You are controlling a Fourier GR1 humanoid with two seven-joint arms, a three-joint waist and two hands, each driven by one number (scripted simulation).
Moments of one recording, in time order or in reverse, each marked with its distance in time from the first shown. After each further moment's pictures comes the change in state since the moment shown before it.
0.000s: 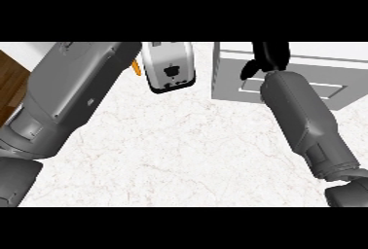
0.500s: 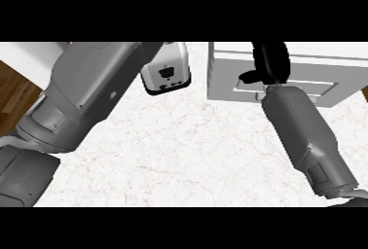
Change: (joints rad) left arm -0.121 -0.081 0.018 0.161 0.013 0.038 -0.052; right arm 0.161 0.014 0.050 -0.212 -0.012 0.053 0.024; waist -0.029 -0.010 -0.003
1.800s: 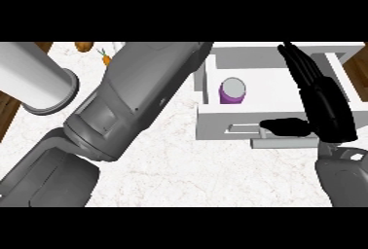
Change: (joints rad) left arm -0.171 -0.162 0.002 0.215 0.065 0.070 -0.124; right arm 0.556 -0.126 0.103 -1.061 -0.325 0.589 0.134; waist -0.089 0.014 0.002
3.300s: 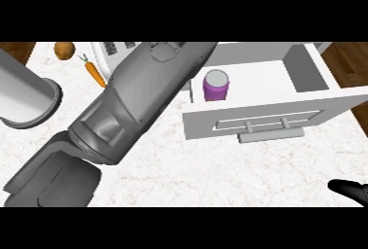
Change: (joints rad) left arm 0.054 -0.008 -0.023 -0.069 -0.135 0.002 0.099; right arm 0.308 0.147 -0.380 -0.543 -0.804 0.093 0.280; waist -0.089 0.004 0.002
